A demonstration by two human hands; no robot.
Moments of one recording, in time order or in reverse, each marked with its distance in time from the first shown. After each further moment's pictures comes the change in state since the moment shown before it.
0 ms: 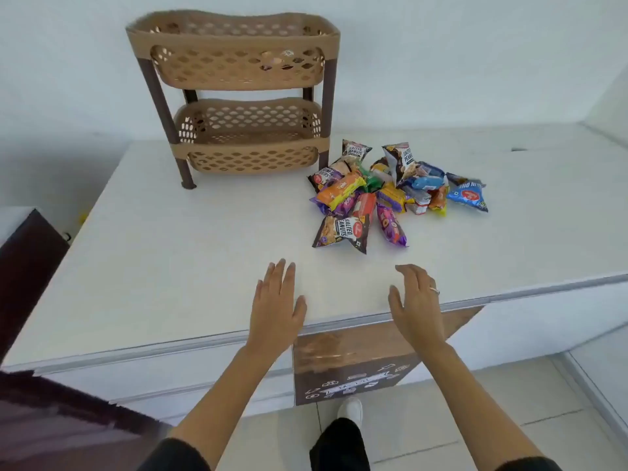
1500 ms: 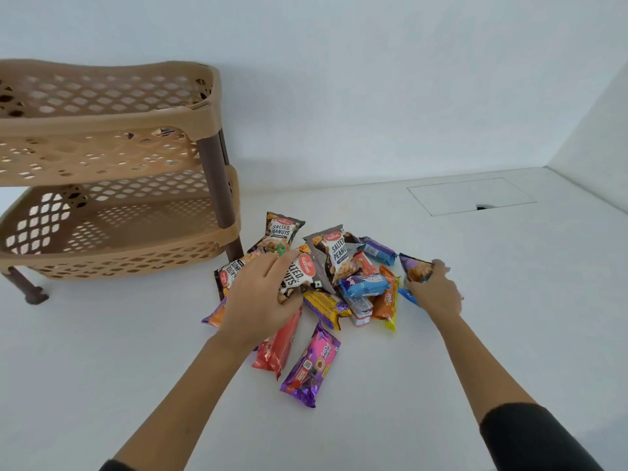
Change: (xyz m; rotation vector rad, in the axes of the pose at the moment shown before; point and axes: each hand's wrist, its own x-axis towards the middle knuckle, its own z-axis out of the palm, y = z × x) left_hand 0.312 0.120 0.040 -0.109 0.250 0.359; right_hand 0.300 0.240 0.024 0.030 -0.255 0.825
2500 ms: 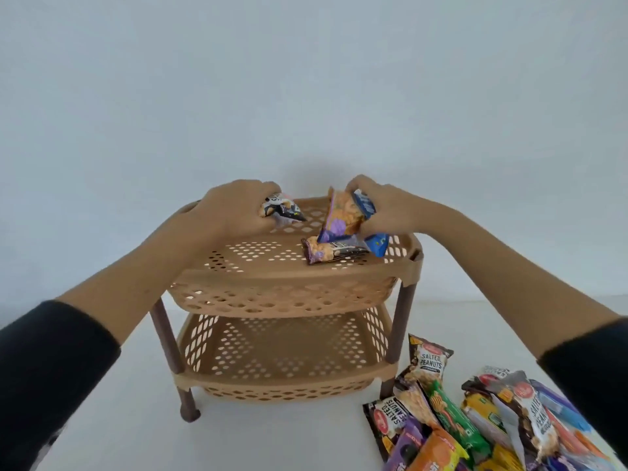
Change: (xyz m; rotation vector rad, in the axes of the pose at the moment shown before) left_hand 0.197 -0.263 -0.300 0.446 -0.224 -0.131; right_hand -0.141 -0.497 -0.067 -0.164 -0.286 -1.166
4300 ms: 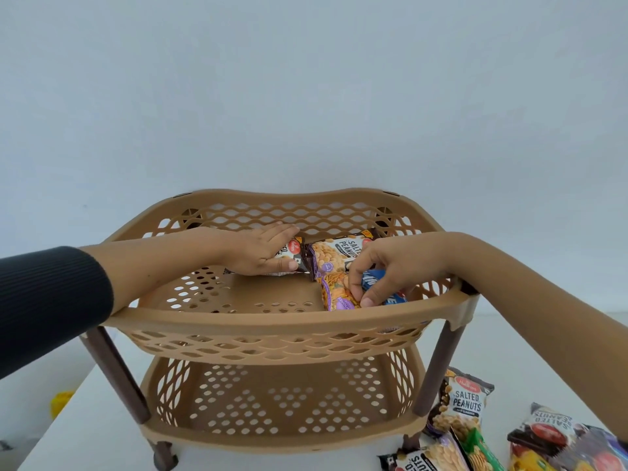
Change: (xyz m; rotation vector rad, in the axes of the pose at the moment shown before) left_hand 0.048 -0.021 0.096 0.060 -0.573 0.095; right_hand 0.044 0.039 0.050 0.195 -0.651 -0.098
